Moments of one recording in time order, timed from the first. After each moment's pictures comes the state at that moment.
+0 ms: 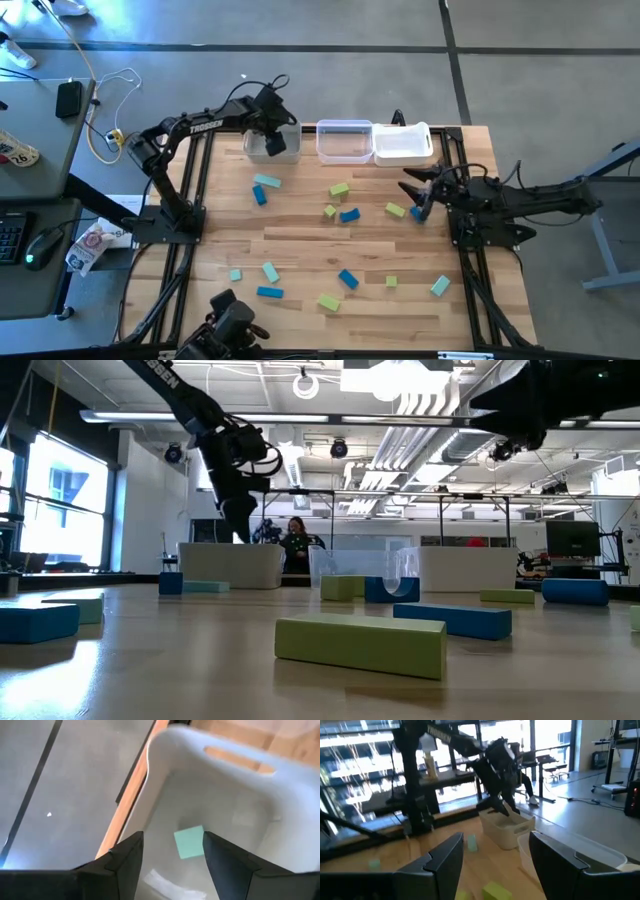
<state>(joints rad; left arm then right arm) 0.90 1.74 1.24 -0.57 -0.08 0.43 0.08 0.43 0.30 0.14 0.48 0.11</state>
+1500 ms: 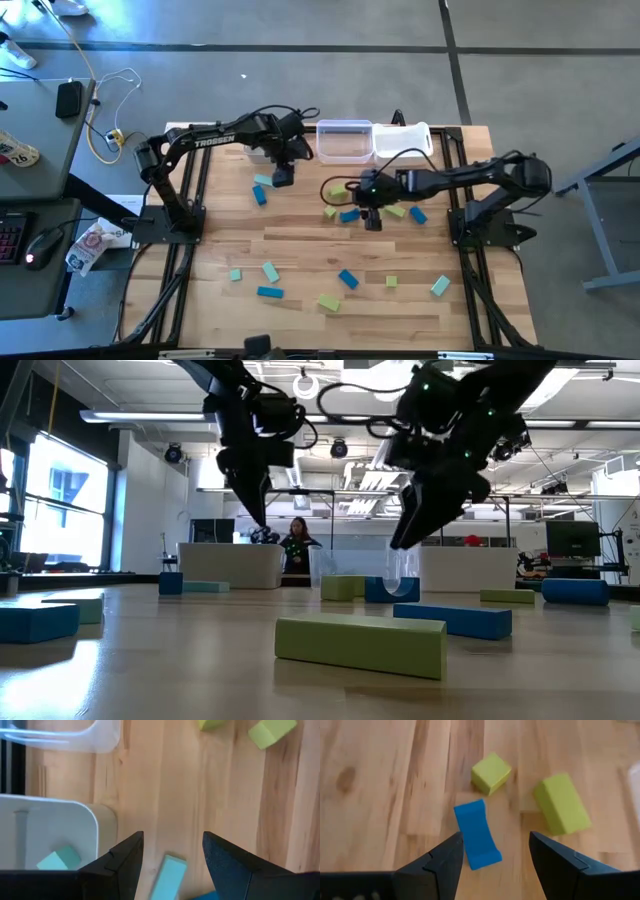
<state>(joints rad) 0.60 1.73 1.37 -0.92 0.08 0.42 -0.14 1.52 0.82 -0.23 -0.04 -0.19</state>
